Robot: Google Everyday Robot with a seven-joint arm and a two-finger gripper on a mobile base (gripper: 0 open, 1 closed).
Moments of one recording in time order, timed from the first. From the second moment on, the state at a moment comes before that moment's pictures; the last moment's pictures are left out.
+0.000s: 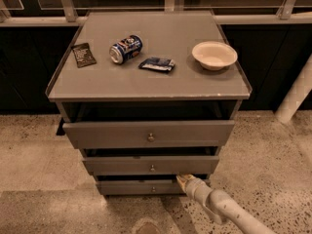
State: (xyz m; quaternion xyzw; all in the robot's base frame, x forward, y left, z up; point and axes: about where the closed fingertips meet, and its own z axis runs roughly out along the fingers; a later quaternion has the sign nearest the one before) arm 0.616 -0.150 0.243 -0.26 0.82 0.14 0.49
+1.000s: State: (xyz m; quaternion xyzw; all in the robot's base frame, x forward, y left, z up) arm 0.629 -0.159 0.227 -0.24 0.83 0.12 0.49
